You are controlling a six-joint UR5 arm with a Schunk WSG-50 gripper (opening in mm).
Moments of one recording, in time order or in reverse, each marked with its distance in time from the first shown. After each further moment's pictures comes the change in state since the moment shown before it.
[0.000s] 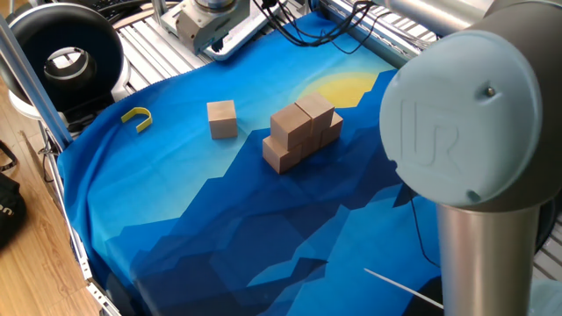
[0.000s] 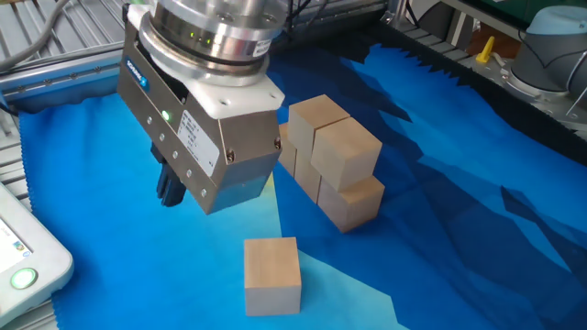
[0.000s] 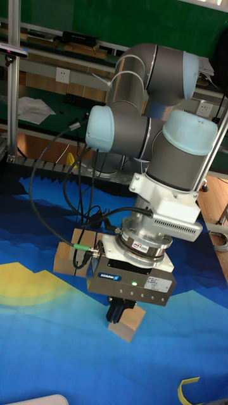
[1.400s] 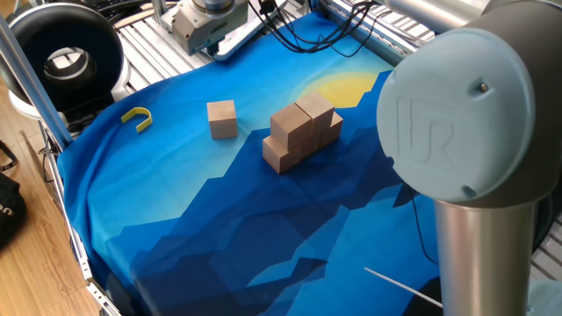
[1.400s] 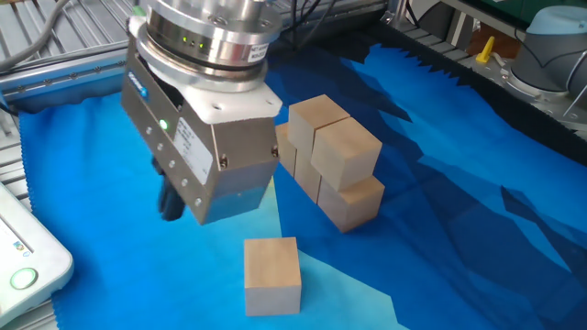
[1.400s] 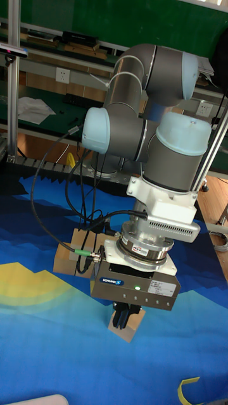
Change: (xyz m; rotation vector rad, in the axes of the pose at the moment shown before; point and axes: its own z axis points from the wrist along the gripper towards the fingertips) arm -0.014 0.013 0.002 -0.059 -0.046 0.069
